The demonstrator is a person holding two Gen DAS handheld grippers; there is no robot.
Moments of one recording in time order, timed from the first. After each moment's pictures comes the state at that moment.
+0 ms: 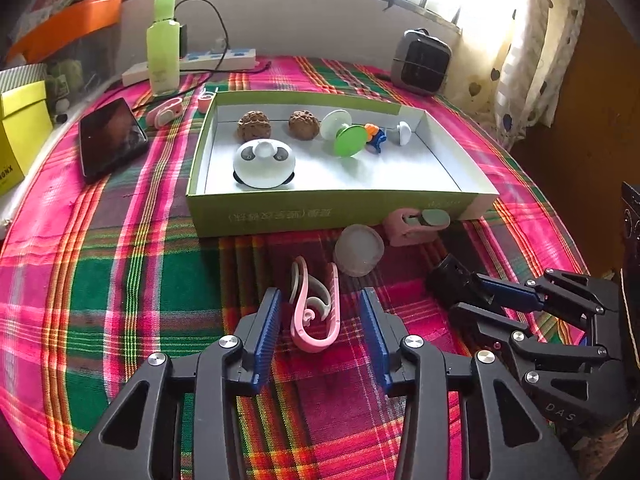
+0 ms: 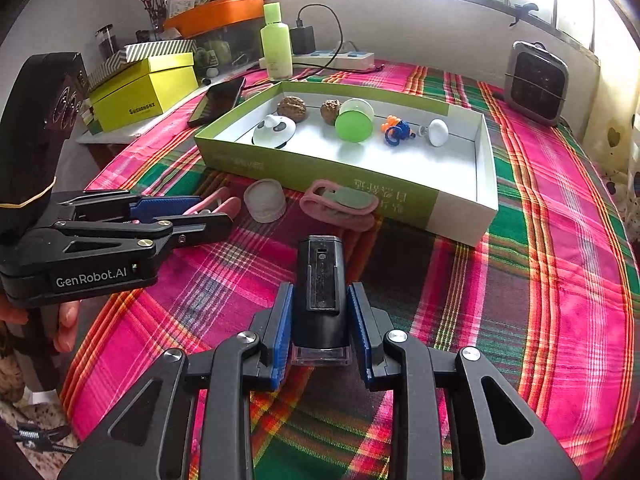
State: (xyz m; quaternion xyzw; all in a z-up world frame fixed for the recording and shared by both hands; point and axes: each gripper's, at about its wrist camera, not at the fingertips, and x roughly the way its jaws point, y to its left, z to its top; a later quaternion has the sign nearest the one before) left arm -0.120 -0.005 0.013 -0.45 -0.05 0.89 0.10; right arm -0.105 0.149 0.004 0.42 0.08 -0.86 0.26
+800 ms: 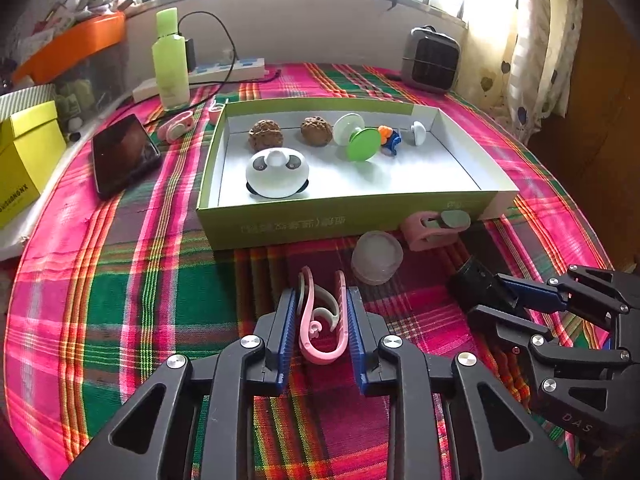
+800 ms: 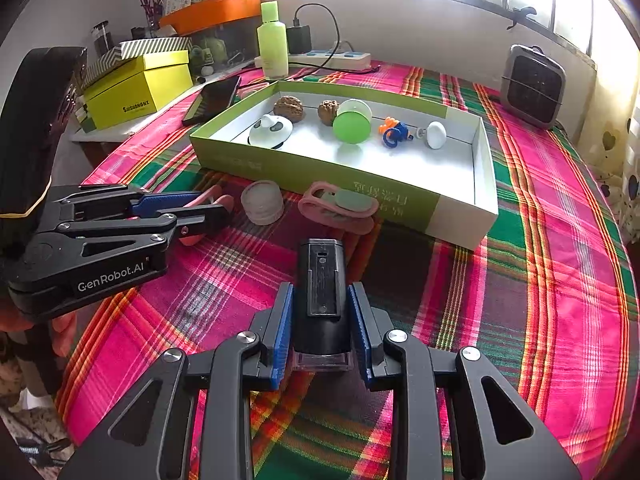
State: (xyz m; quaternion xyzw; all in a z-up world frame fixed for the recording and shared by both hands) left arm -0.123 -0.002 0.013 -0.44 -0.01 0.90 0.07; right arm -0.103 0.145 0.005 0.42 0.09 -0.87 0.25
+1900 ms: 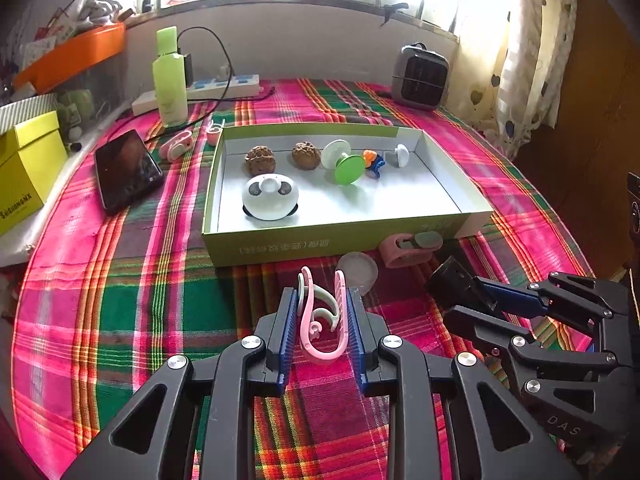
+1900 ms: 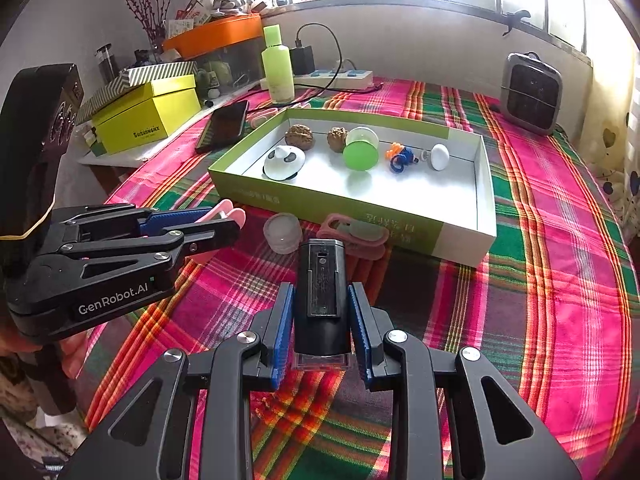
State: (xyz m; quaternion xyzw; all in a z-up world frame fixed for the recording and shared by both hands) left arm -0.115 -0.001 0.036 -0.42 -0.02 0.90 0.08; right arm -0.101 0.143 0.025 0.41 0.05 -0.87 0.26
